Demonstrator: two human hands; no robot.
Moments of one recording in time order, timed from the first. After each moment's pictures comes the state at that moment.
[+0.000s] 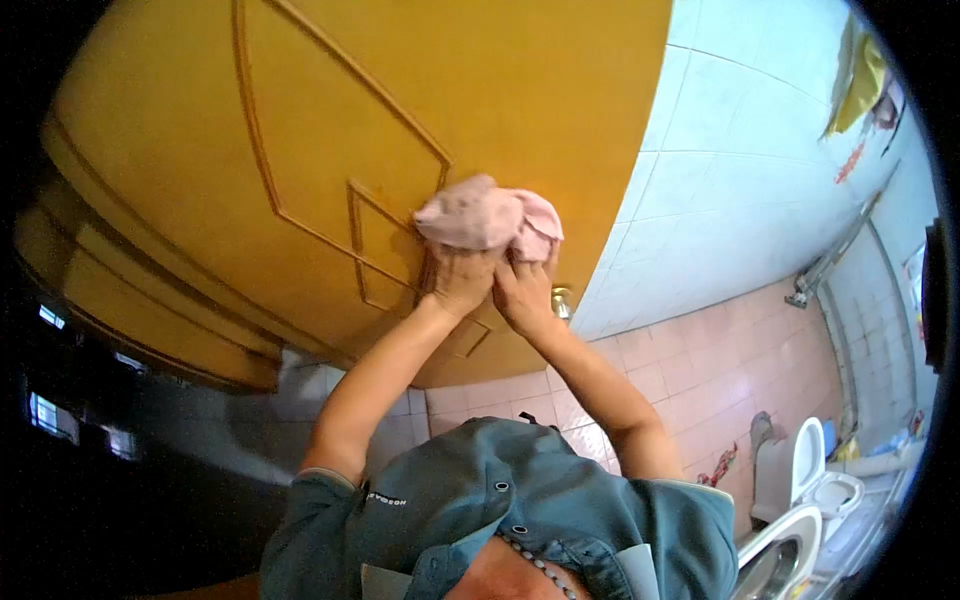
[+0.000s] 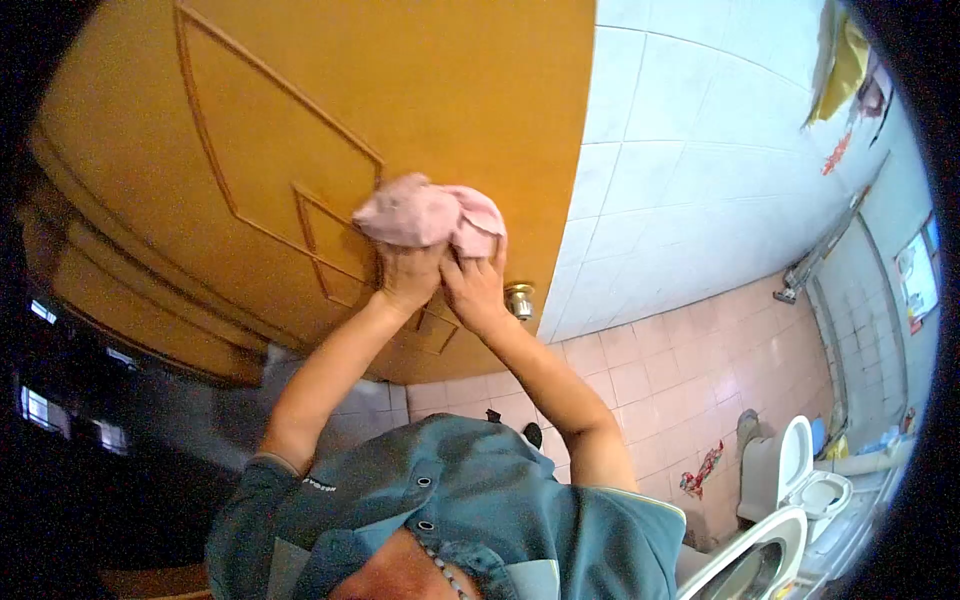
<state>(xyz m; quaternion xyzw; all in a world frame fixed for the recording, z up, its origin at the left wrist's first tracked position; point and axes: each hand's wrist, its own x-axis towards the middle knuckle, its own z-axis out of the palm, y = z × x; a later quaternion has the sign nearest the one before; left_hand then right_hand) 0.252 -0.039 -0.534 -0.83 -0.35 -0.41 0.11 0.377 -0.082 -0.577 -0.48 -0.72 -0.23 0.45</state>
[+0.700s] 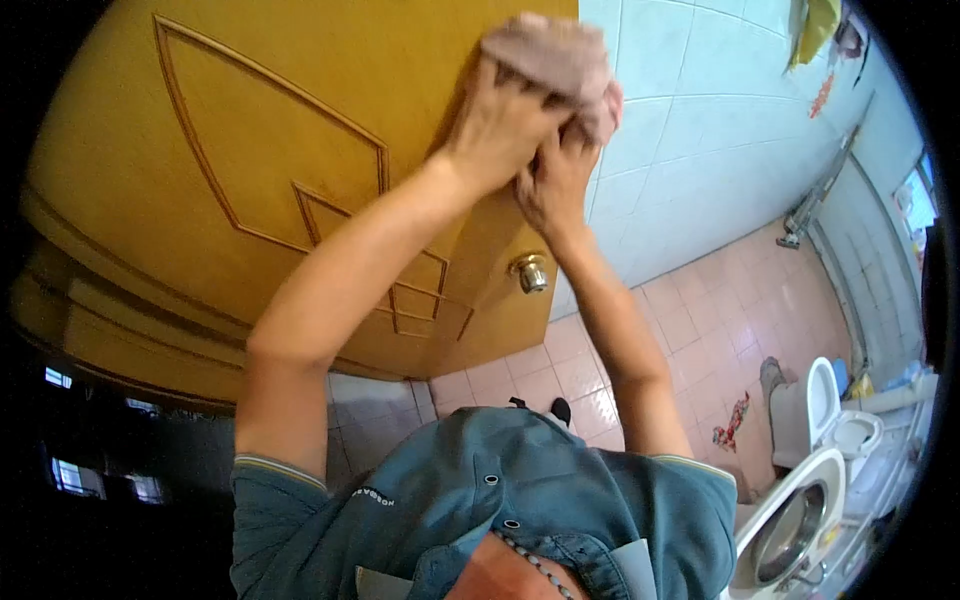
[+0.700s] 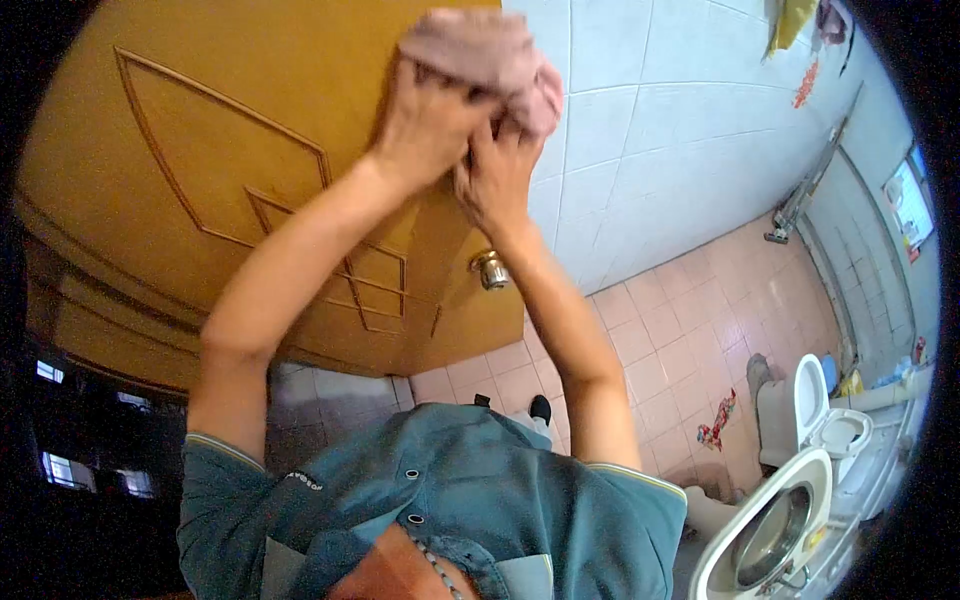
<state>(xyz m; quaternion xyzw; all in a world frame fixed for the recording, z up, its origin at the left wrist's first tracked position) 0.360 -0.036 -0.367 -0.83 -0.11 -0.36 0.41 0.455 -0.069 -0.458 -0.47 -0.58 -0.29 0.60</state>
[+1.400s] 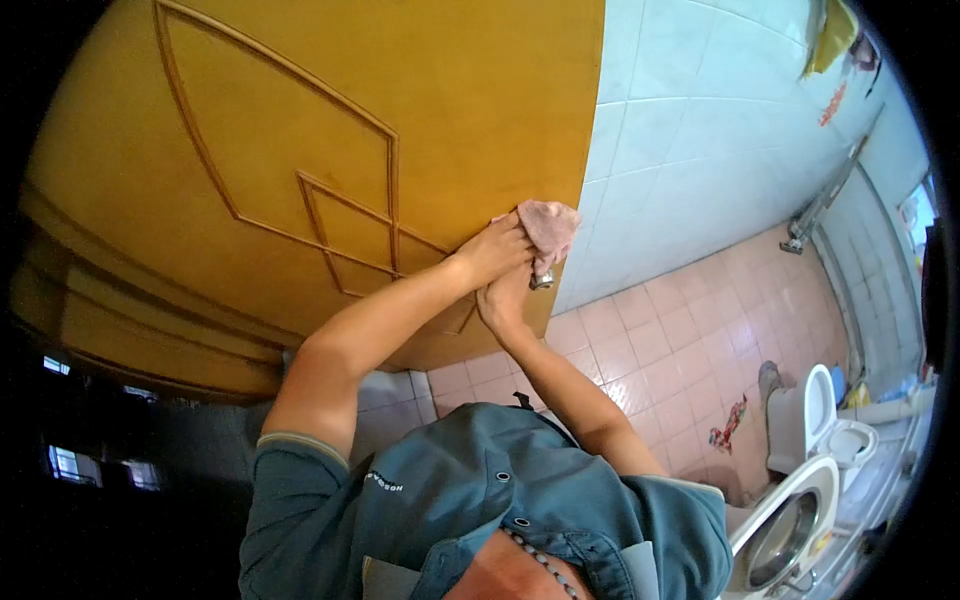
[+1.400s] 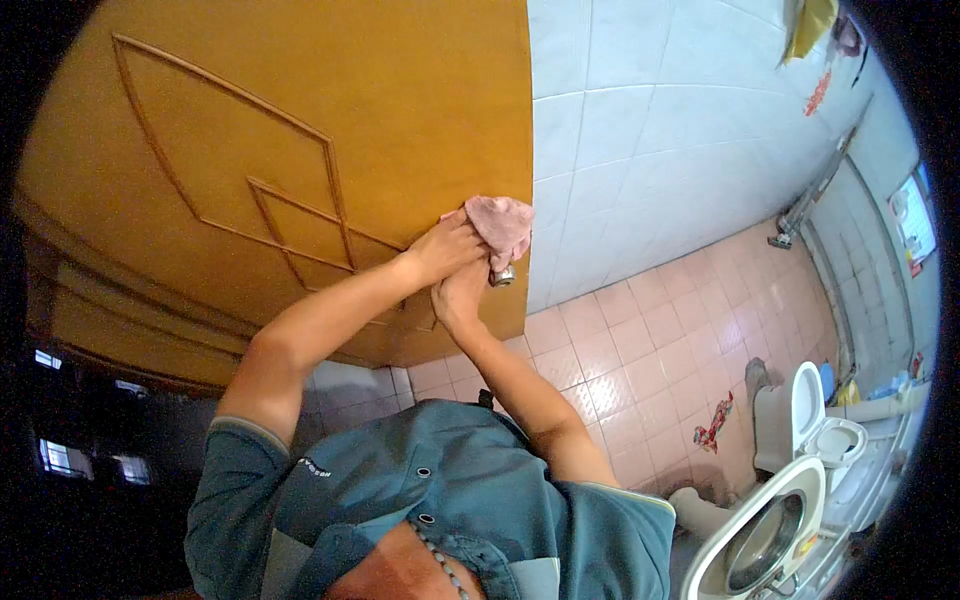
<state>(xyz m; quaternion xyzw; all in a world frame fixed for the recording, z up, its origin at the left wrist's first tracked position) 0.309 -0.034 -0.554 -0.92 -0.04 -0.03 0.38 0.348 -0.098 -0.625 -0.62 -0.50 0.01 0.61</state>
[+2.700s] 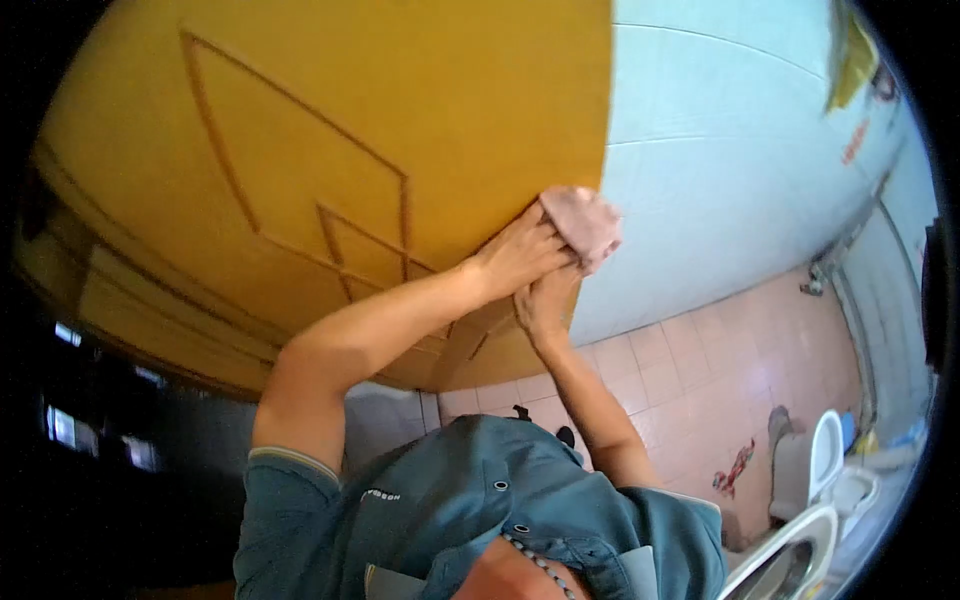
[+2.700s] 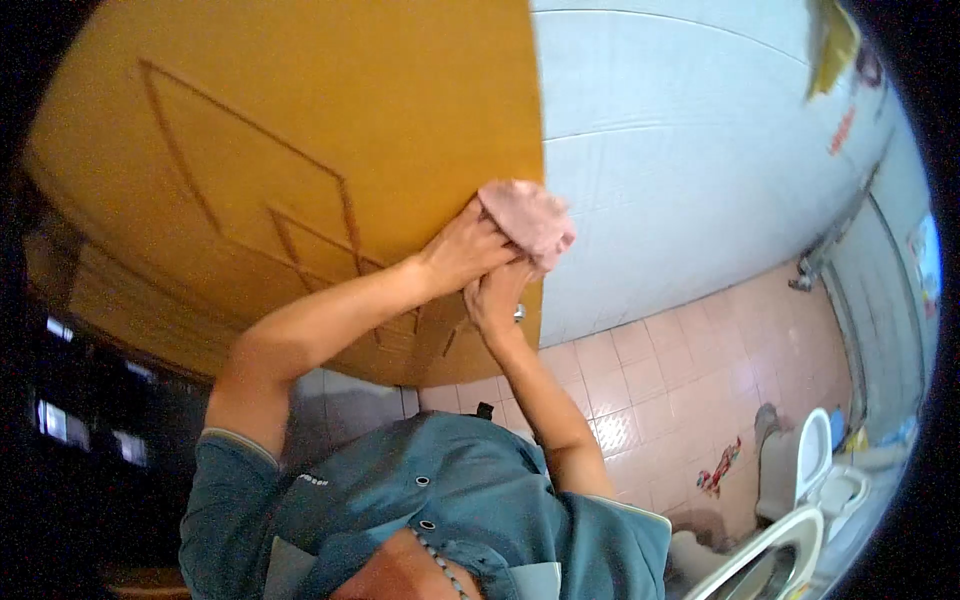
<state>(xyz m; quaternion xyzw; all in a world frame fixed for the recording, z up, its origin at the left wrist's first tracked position) 0.336 -0.043 -0.483 -0.92 -0.05 -0.15 0.36 0.412 -0.105 -0.563 -0.63 -0.58 0.01 0.51</state>
